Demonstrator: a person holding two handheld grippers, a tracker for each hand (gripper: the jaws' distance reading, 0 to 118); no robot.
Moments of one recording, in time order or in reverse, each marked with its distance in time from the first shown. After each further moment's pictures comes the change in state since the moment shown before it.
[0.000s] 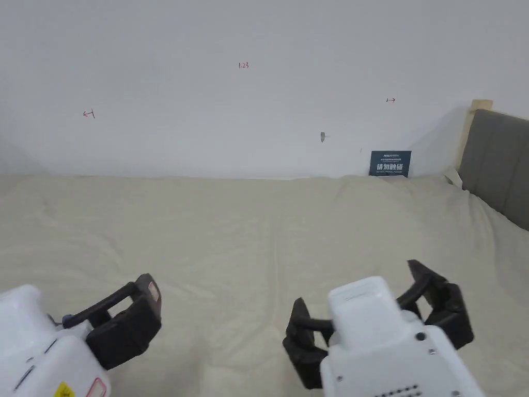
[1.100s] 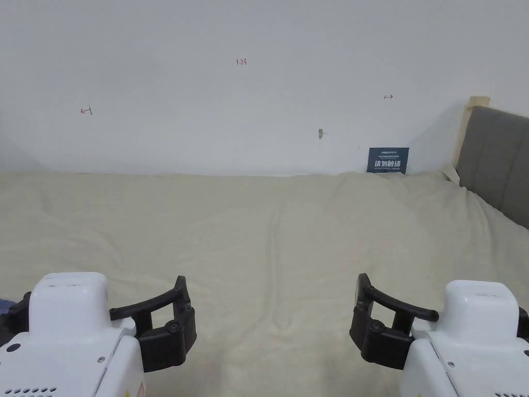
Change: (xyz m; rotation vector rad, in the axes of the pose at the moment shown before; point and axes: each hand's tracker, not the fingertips) left arm 0.025 -0.010 0.008 0.052 0.009 -0.278; right arm 0.050 -0.026 0.004 0.031 -0.039 -0.359
